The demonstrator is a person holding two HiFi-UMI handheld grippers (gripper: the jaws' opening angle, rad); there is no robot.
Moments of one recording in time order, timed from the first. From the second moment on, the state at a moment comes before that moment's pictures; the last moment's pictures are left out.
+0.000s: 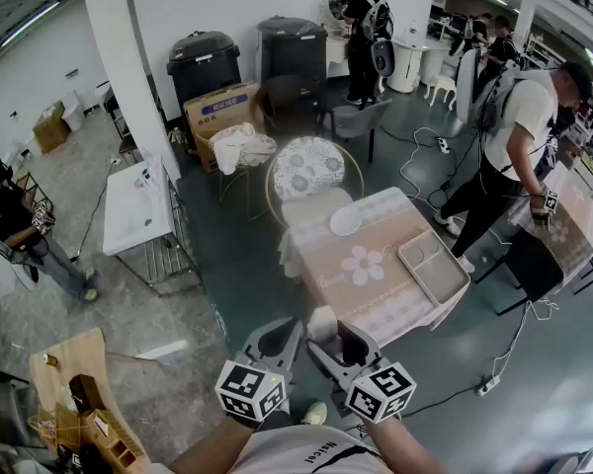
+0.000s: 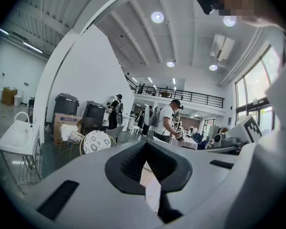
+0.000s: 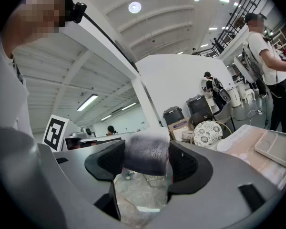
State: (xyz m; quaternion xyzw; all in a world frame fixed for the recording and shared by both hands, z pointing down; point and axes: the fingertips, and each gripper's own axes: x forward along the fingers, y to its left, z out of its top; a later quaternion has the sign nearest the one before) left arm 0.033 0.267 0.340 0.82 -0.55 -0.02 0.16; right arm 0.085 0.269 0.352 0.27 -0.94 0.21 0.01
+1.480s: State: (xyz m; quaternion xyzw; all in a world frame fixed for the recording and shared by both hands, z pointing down) left arm 0.000 0.194 0.353 0.82 -0.55 -0.01 0.16; right arm 0.064 0.185 0.353 0.28 -0.92 0.26 -0.05
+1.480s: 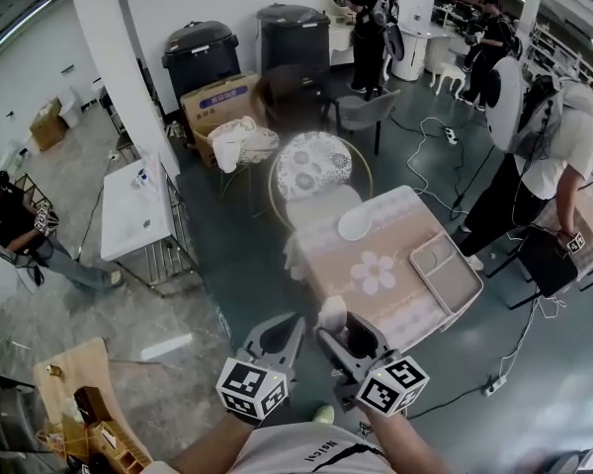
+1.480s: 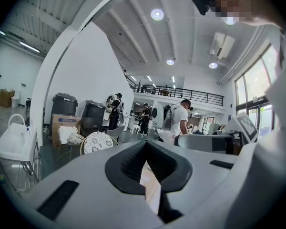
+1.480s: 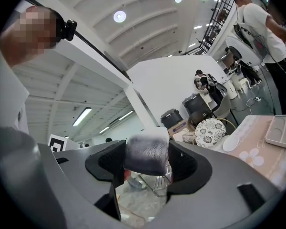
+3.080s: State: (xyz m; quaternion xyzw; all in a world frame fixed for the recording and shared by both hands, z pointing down) left arm -0.059 -0.111 0.435 0.89 -0.44 0.01 0.15; right arm 0.005 -0.116 0.447 0.43 -0.86 0.27 0.00
